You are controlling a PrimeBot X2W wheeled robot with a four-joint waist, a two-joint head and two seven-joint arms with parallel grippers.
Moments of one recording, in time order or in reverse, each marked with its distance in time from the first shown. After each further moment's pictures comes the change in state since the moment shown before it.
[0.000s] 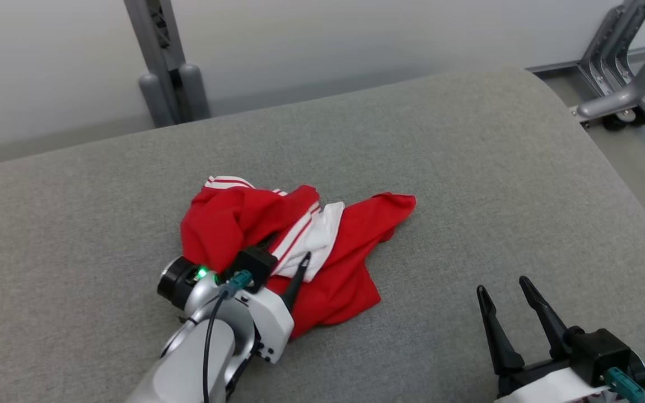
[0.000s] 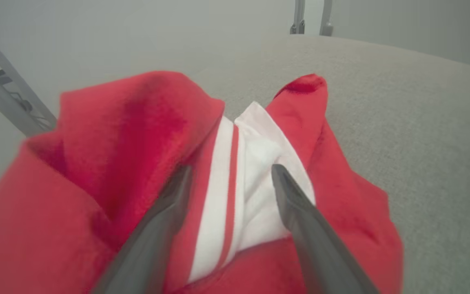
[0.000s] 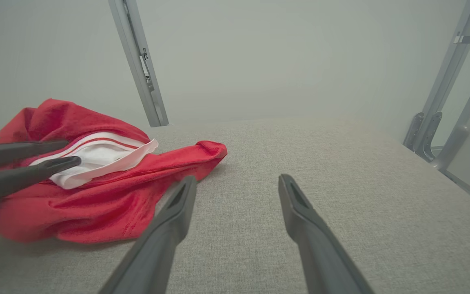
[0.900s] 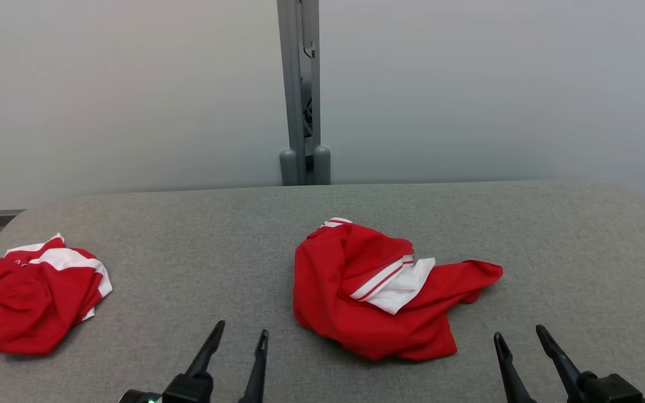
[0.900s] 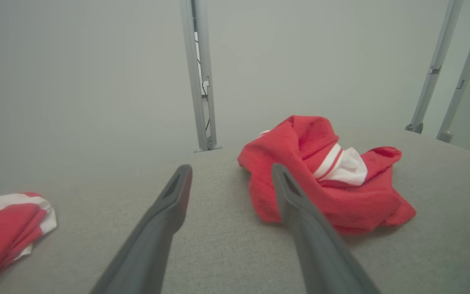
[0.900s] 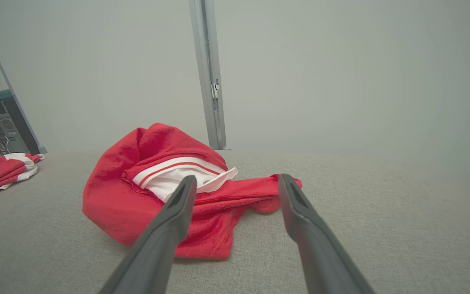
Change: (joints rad) left arm 0.606 0.002 0.343 -0.556 0.092 0.089 -0.059; right arm 0.128 0.000 -0.044 -0.003 -0.022 0.000 0.000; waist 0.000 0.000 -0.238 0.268
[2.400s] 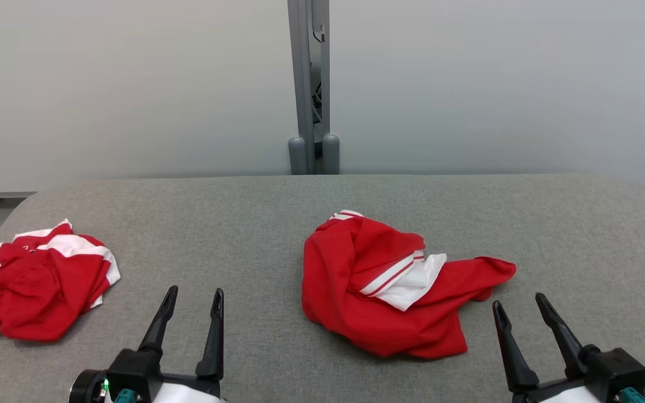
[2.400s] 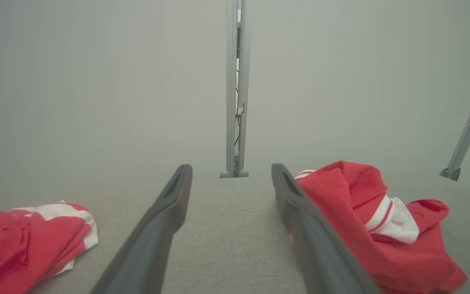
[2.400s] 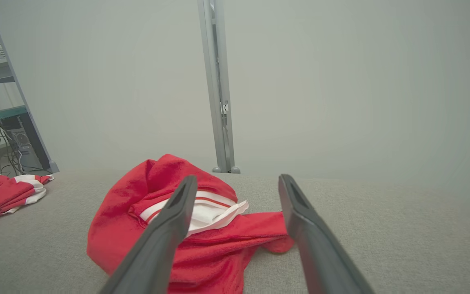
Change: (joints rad) left arm -0.065 0.000 0.105 -0.040 -0.054 -0.018 0.000; right arm -0.074 0.000 0.008 -0.030 0.018 0.000 0.000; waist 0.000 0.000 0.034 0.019
